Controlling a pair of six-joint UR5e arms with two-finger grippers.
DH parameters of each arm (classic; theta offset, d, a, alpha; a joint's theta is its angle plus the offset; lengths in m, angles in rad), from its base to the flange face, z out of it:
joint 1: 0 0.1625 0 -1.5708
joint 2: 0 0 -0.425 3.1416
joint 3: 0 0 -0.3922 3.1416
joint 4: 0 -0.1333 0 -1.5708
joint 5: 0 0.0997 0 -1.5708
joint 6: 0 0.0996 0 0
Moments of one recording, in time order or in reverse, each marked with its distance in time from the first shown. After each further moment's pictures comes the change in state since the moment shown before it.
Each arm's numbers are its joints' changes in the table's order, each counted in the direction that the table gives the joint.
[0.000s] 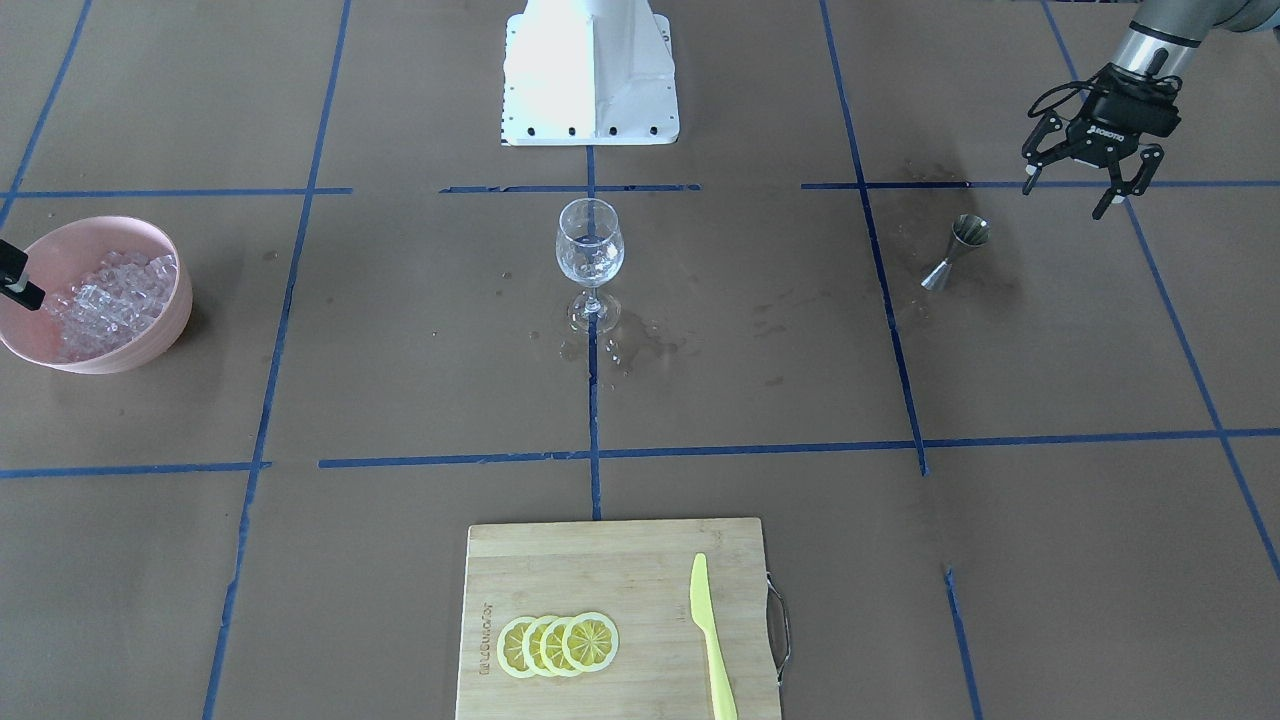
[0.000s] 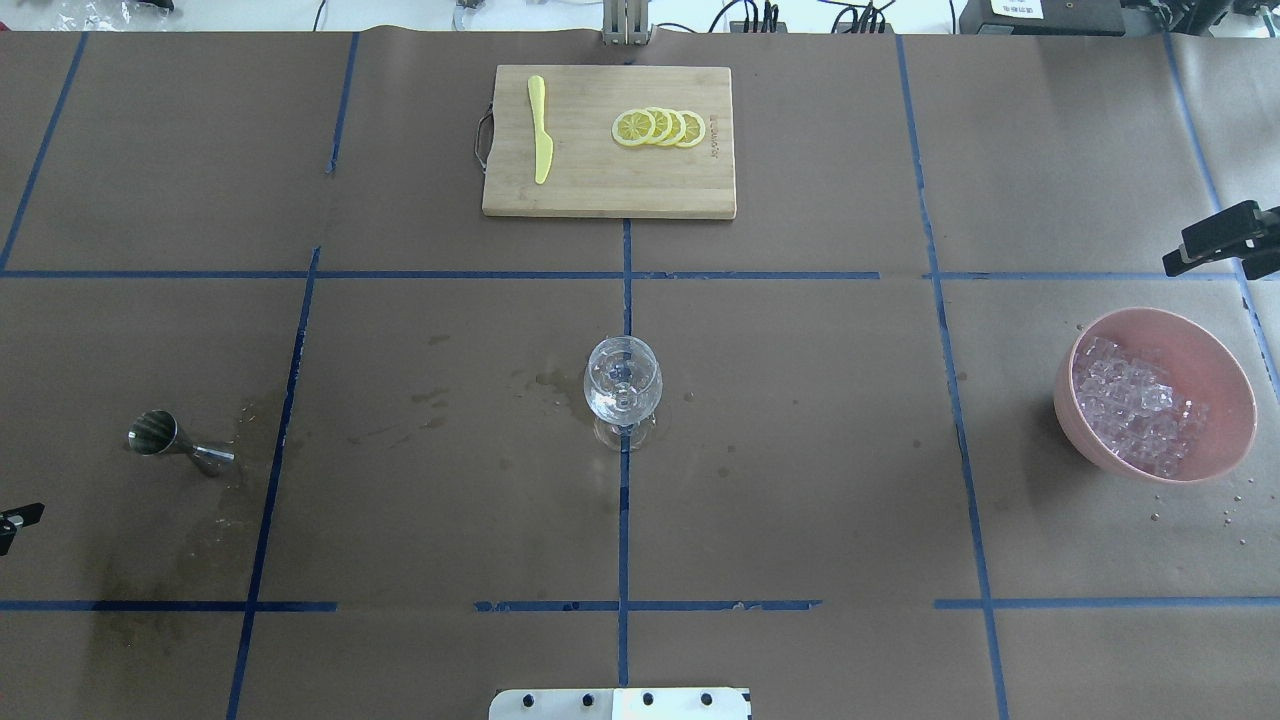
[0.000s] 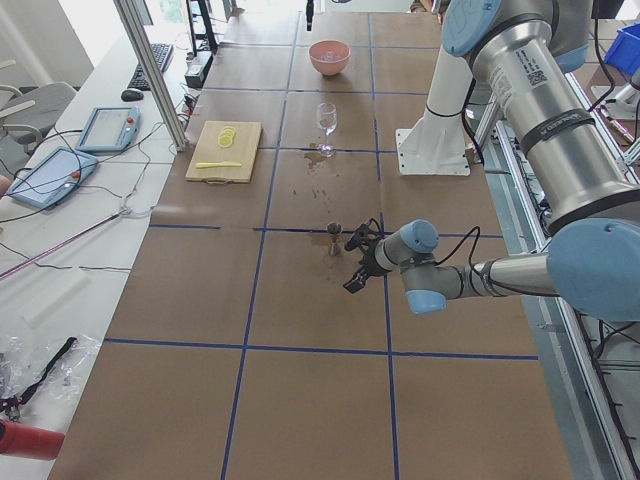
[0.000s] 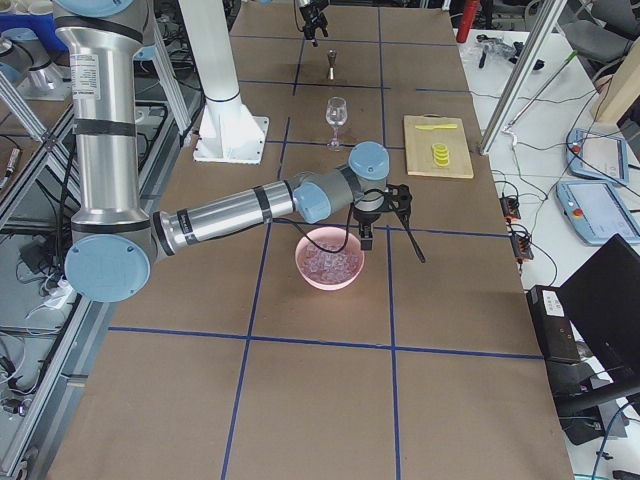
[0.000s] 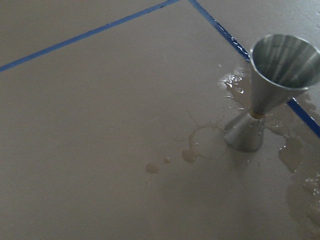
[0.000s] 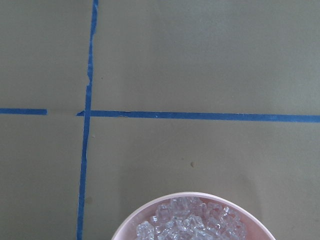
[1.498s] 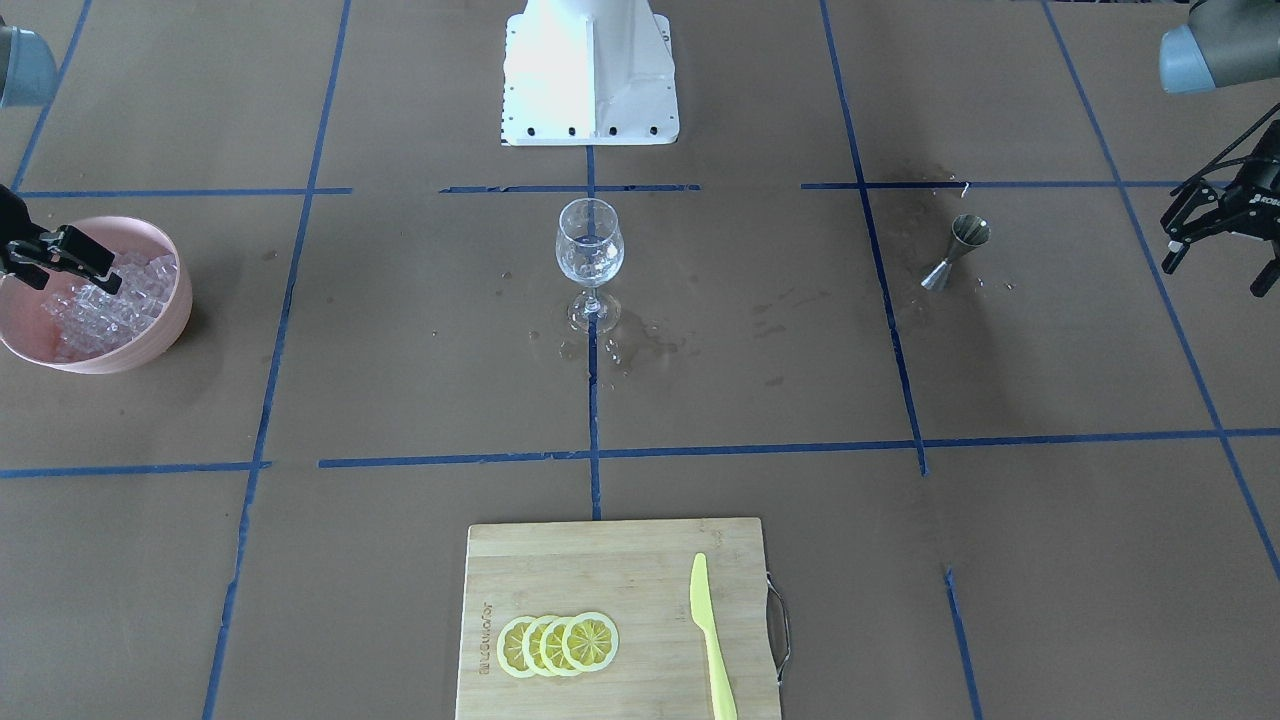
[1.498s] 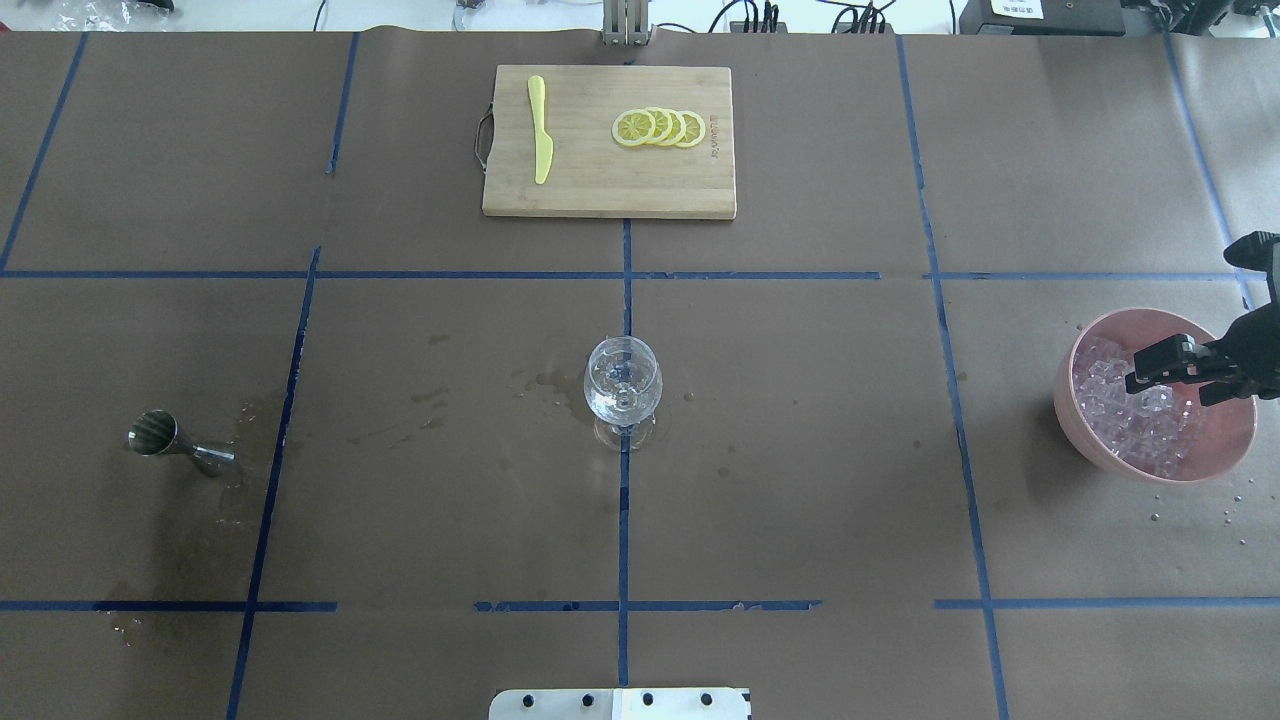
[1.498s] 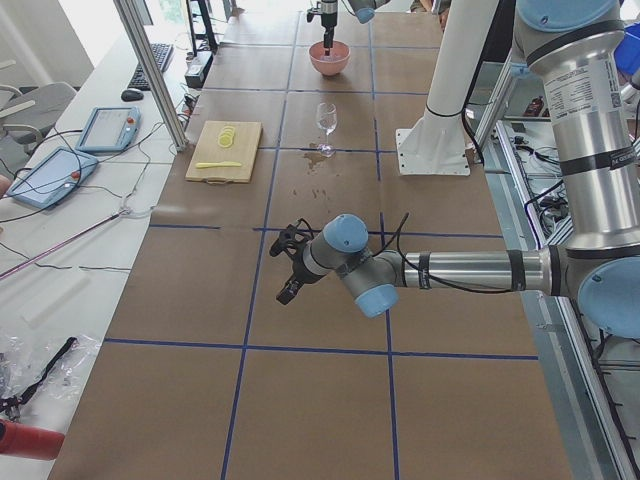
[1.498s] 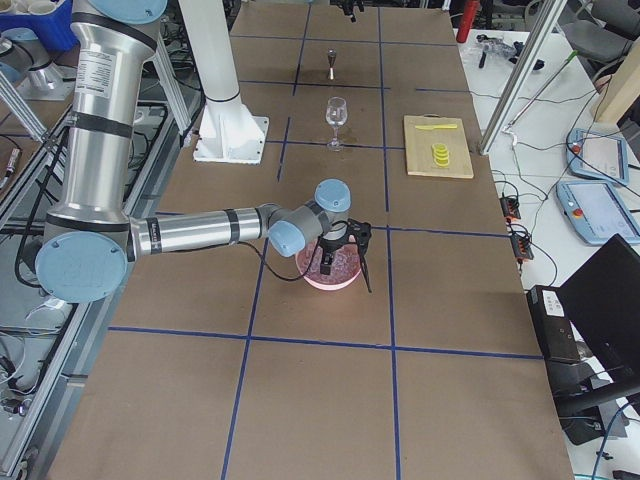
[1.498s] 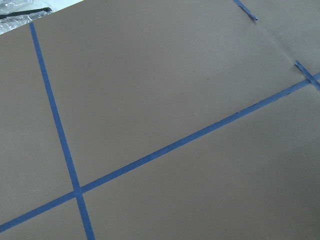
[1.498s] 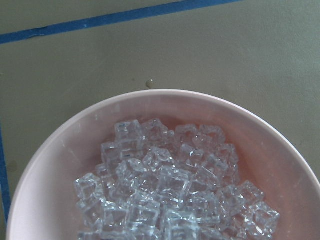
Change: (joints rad) left arm -0.587 0.283 0.077 -0.356 -0.411 0.271; right arm -0.223 0.154 -0.070 -0.280 -0.117 0.355
